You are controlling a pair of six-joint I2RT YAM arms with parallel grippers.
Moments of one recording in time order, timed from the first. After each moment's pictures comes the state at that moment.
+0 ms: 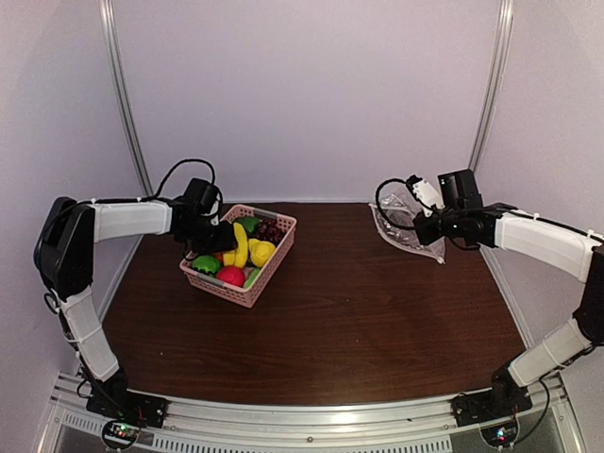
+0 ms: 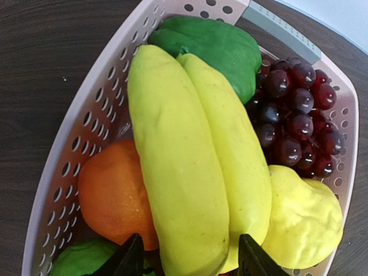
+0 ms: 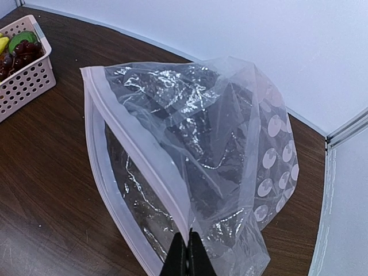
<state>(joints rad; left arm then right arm) -0.42 1.82 1.27 -0.38 0.00 -0.46 0.38 1.41 1.05 -0.27 0.11 -0.19</state>
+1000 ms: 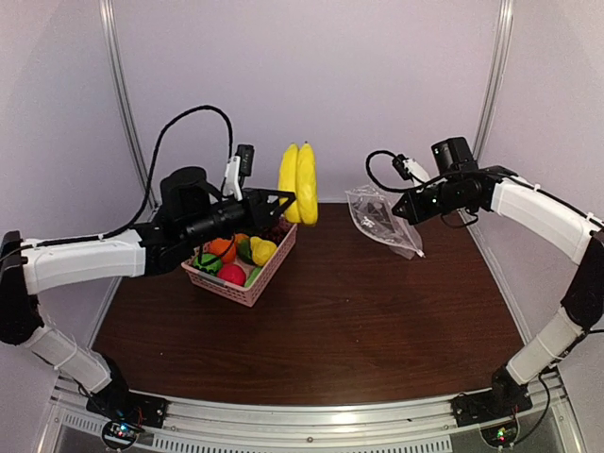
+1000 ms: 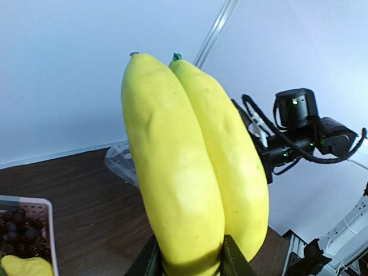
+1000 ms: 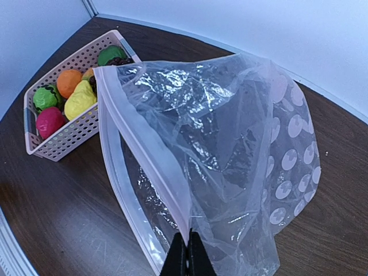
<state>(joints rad) -0.77 1.40 1.02 0.32 0.15 -0.44 0.38 1.52 1.38 -0.59 -0.24 -0.06</state>
